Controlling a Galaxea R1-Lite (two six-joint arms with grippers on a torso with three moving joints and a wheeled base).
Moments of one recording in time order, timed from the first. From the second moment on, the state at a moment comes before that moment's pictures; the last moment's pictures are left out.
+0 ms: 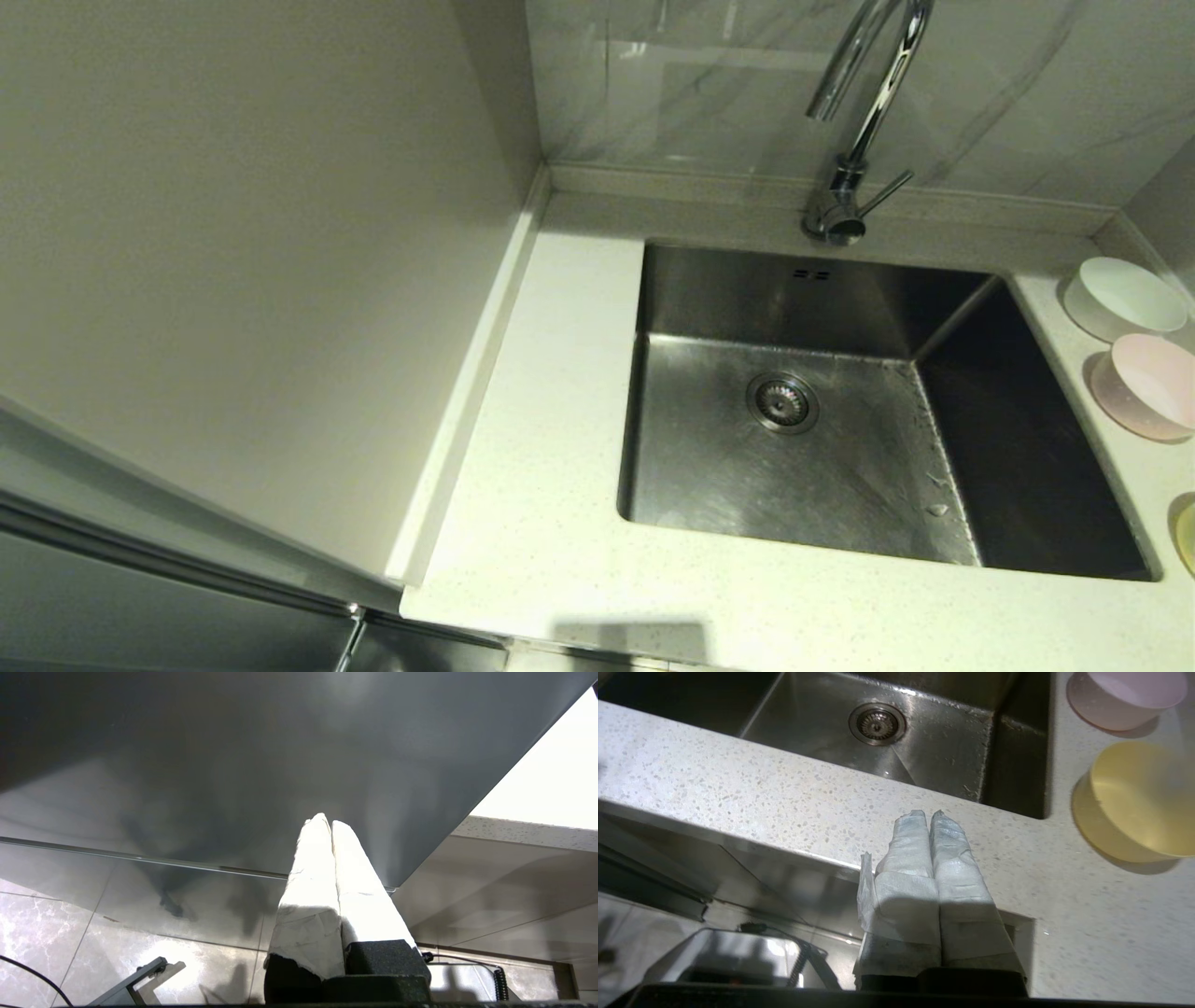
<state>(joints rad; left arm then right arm) 0.00 0.00 0.00 0.00 0.02 -0.02 0.01 0.00 -0.14 0.15 0.01 -0.09</state>
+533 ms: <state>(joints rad) 0.00 0.00 0.00 0.00 0.02 -0.02 0.01 0.00 0.00 0.00 -0.02 0.03</state>
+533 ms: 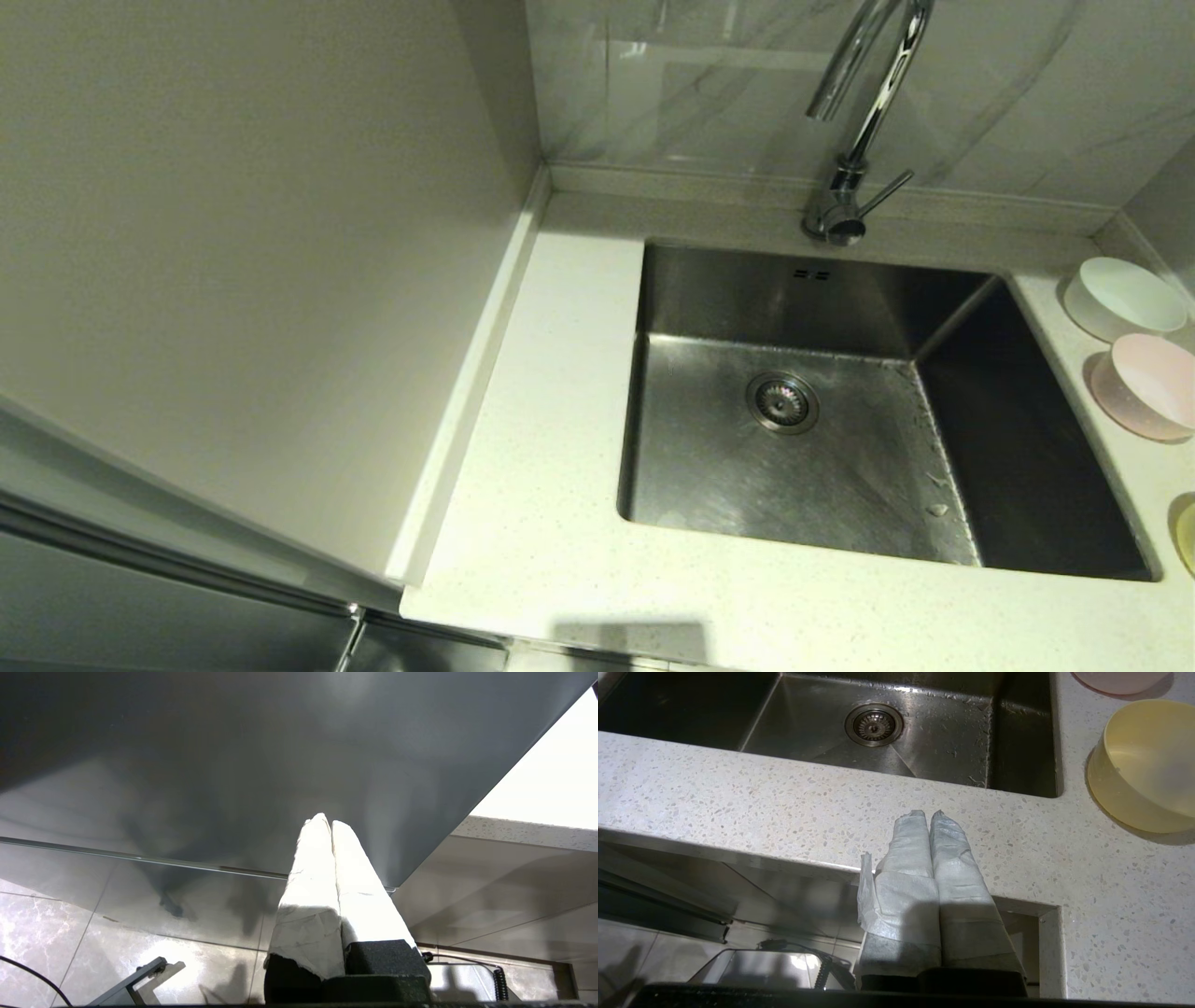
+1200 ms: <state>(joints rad) 0.00 0.00 0.00 0.00 0.02 -0.02 0.01 0.00 0.00 0.00 -0.02 0.03</state>
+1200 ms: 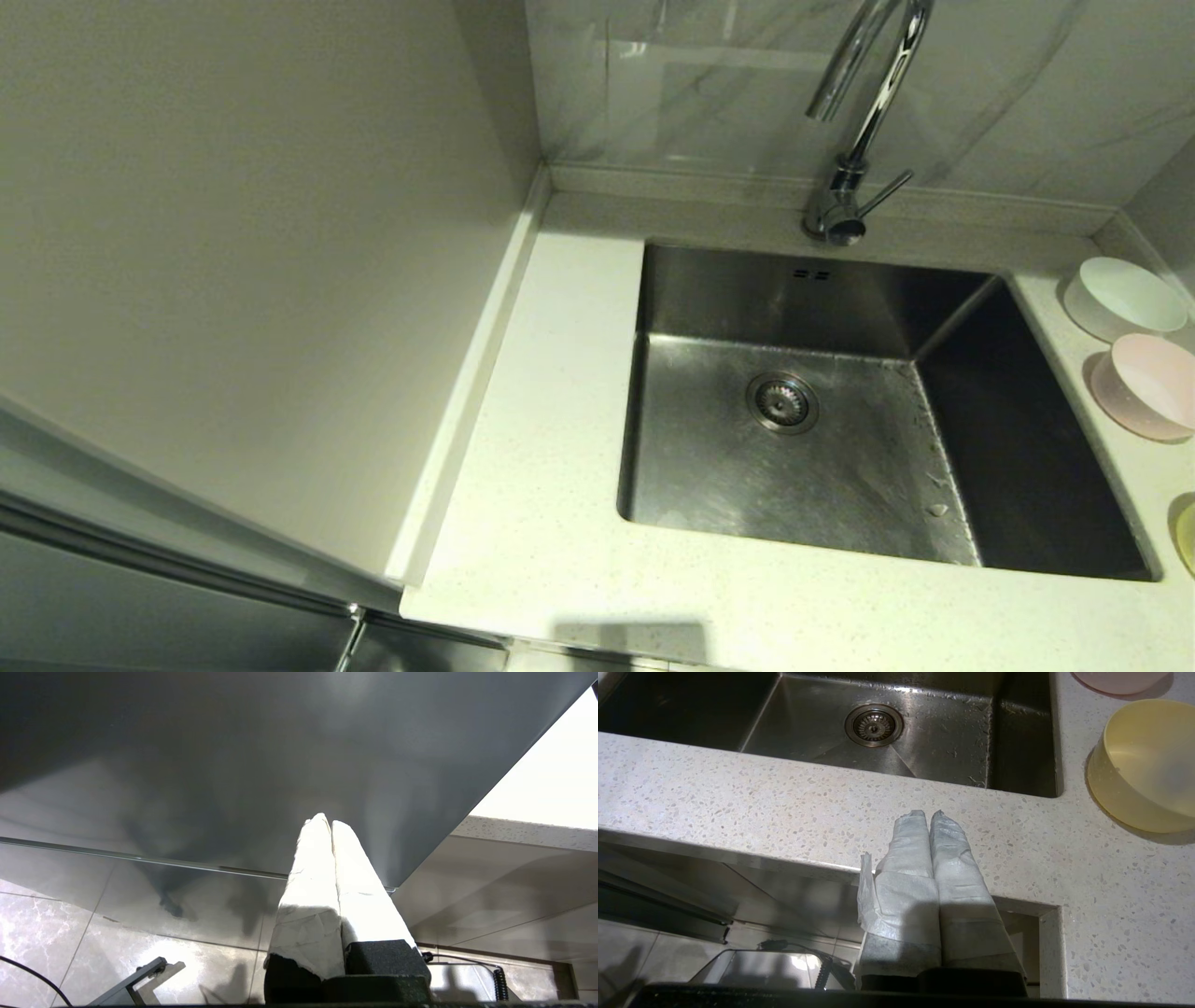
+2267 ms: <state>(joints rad) 0.00 0.00 0.00 0.00 0.02 -0.02 0.01 0.00 0.00 0.00 -0.02 0.03</state>
